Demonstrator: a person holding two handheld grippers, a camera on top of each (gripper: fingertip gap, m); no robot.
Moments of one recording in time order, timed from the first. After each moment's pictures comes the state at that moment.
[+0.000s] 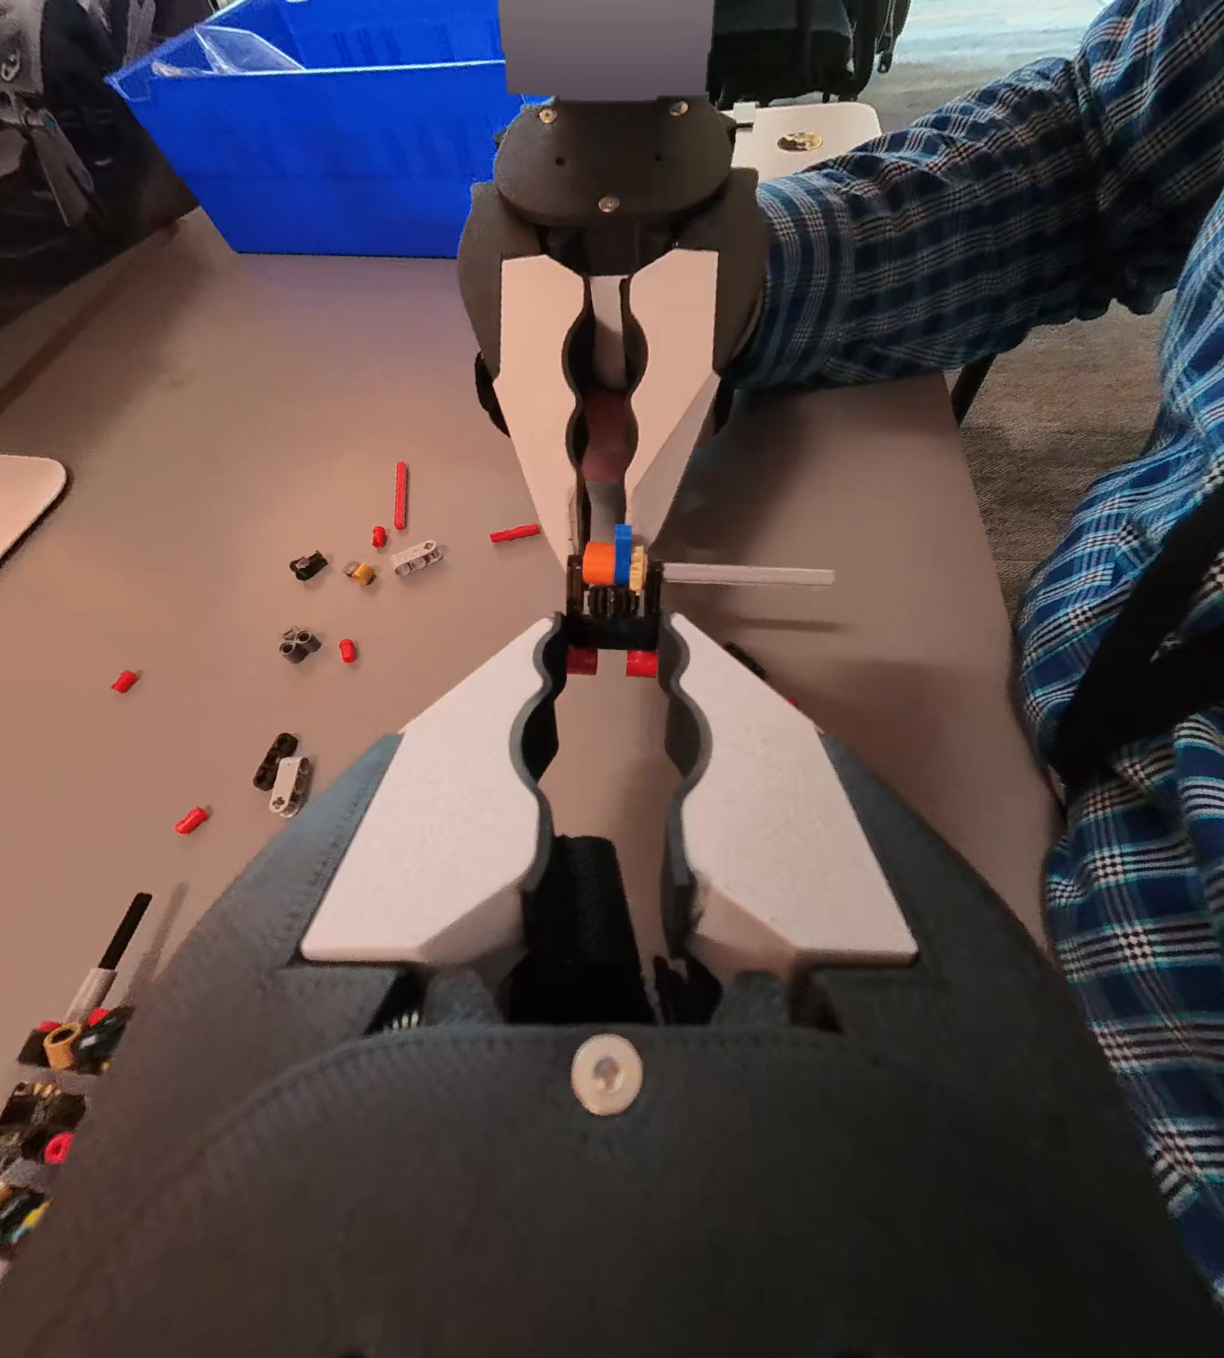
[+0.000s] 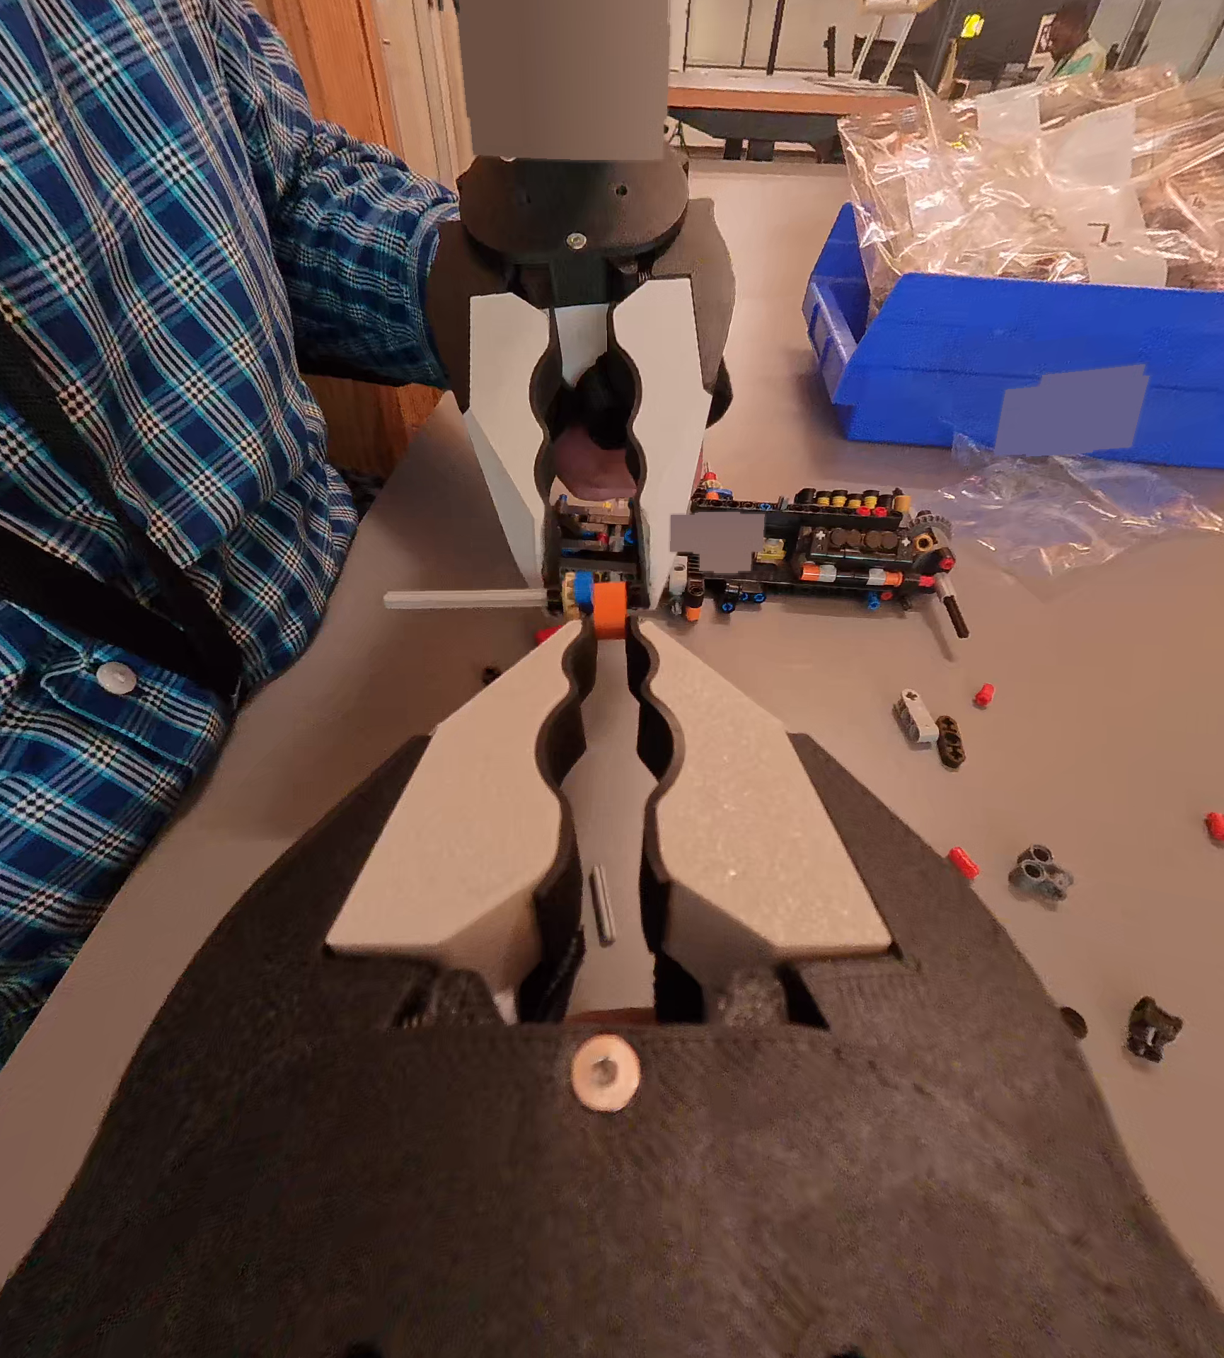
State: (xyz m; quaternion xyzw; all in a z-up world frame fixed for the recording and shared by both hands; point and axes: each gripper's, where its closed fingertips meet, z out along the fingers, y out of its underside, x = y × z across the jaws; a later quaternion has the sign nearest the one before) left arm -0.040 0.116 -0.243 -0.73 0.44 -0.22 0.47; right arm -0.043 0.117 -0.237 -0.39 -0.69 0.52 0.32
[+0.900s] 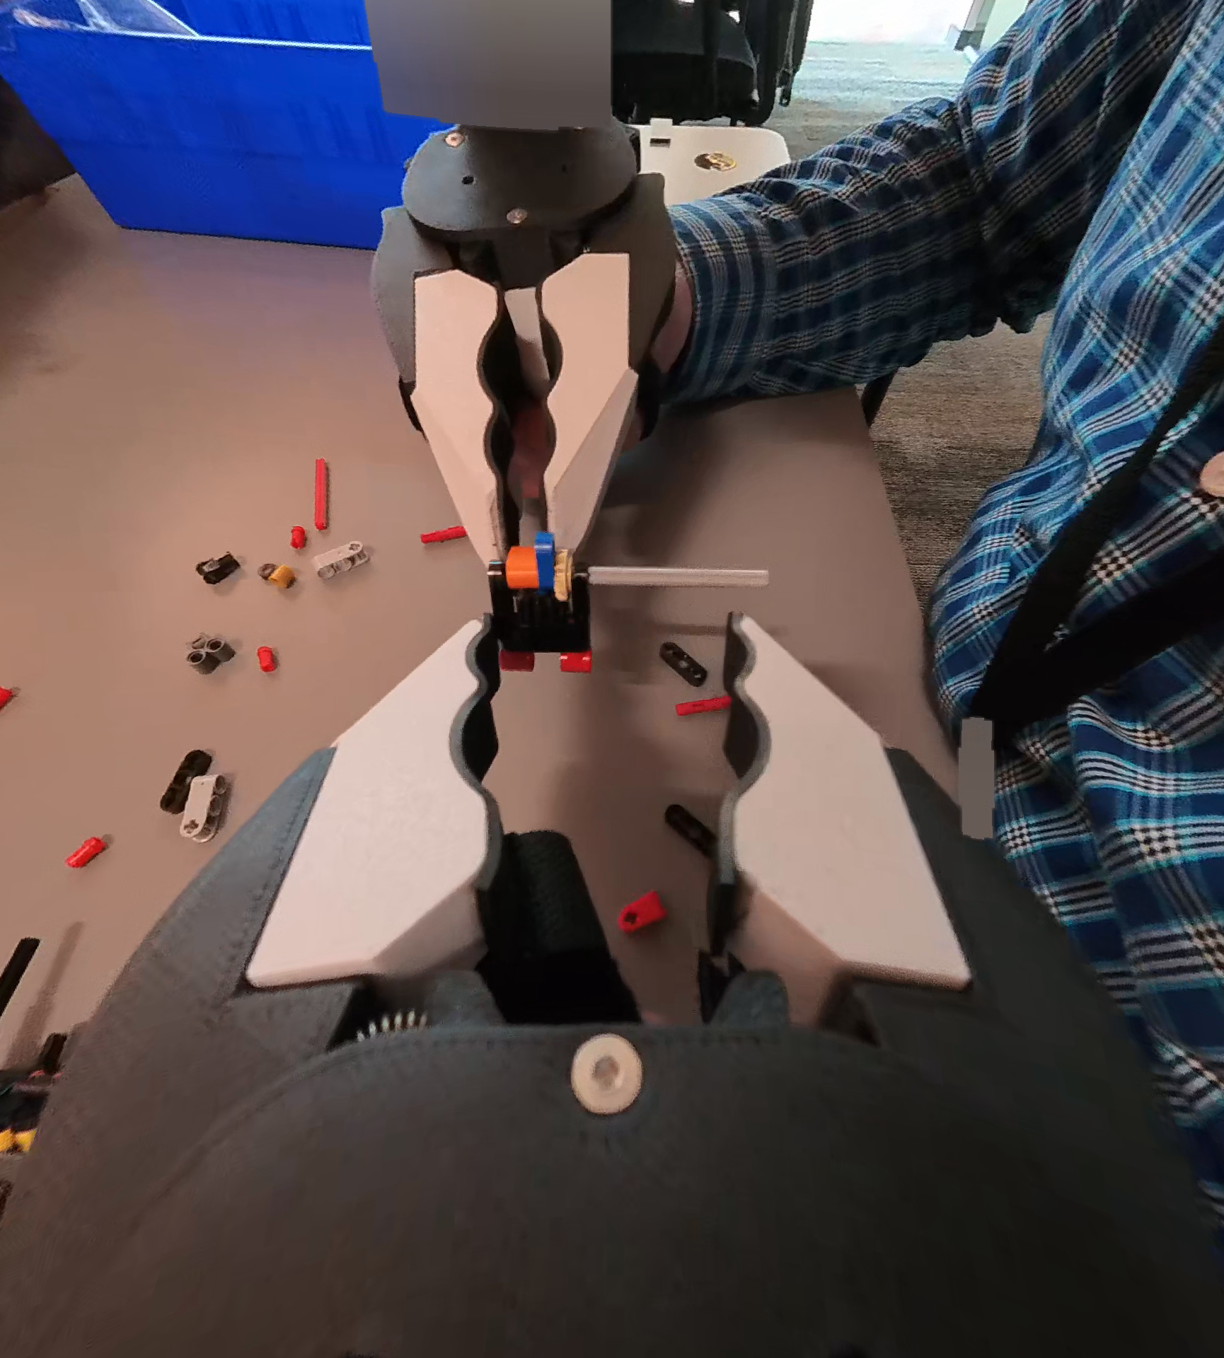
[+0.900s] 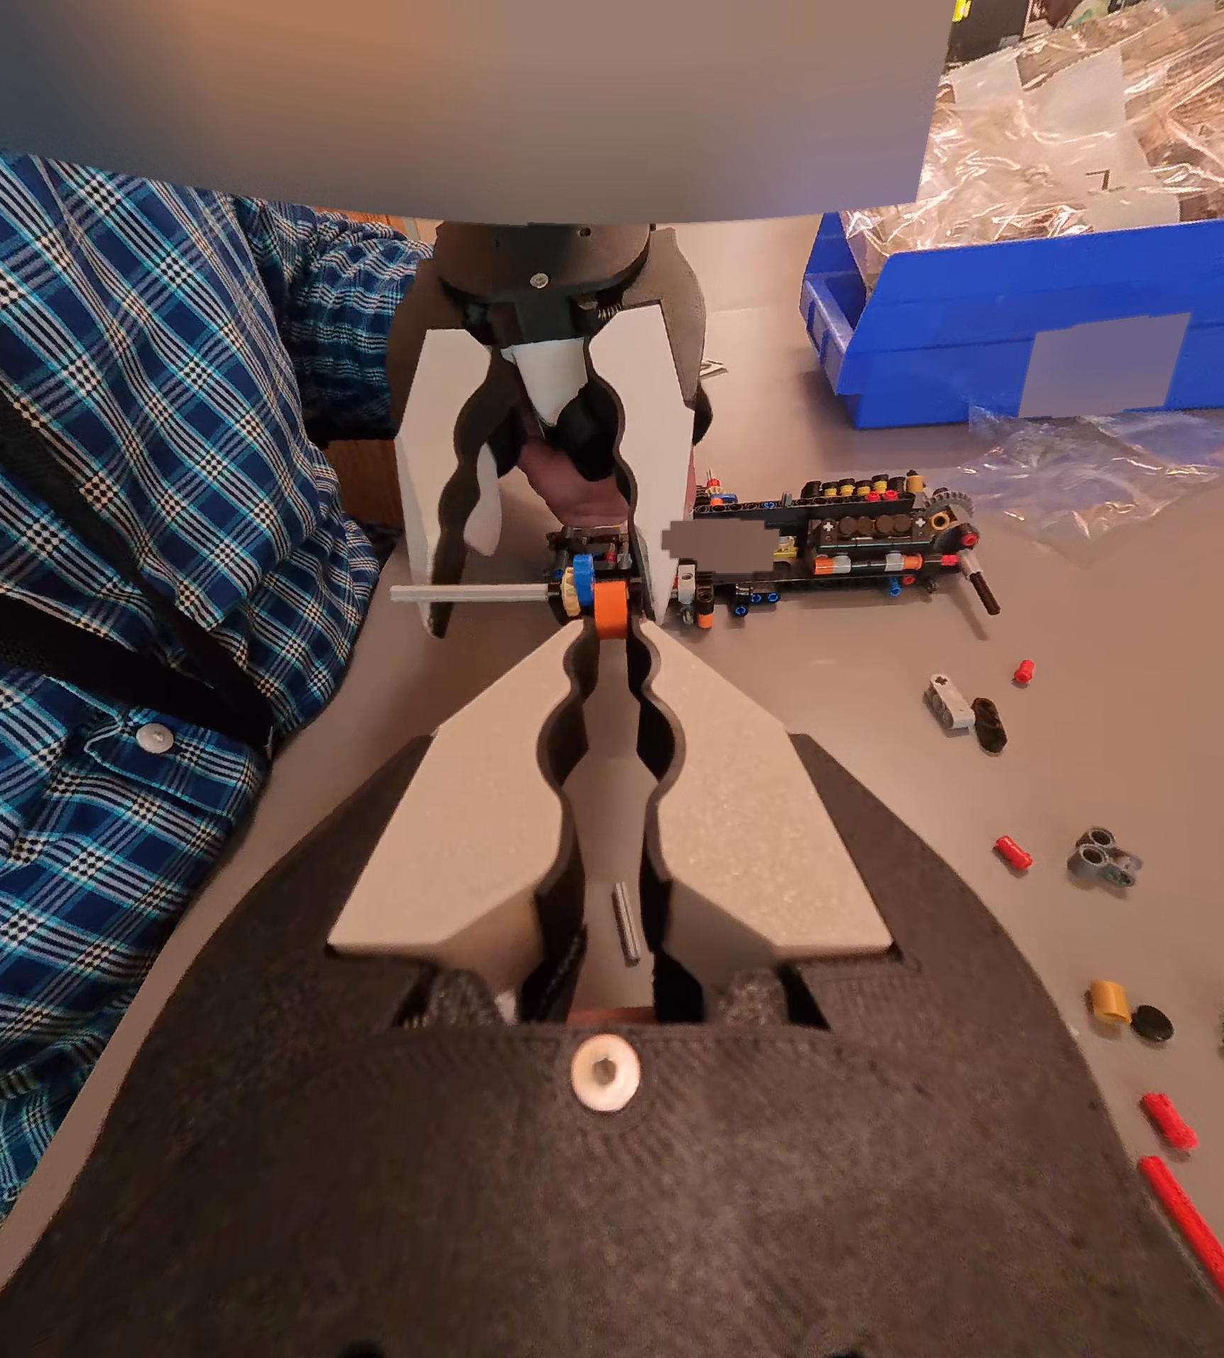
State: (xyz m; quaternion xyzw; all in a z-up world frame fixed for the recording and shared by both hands) left arm -0.033 0.102 -0.244 -0.73 0.45 -0.28 0.44; right arm -0.046 0.119 -0.235 -0.42 -0.65 0.56 0.28
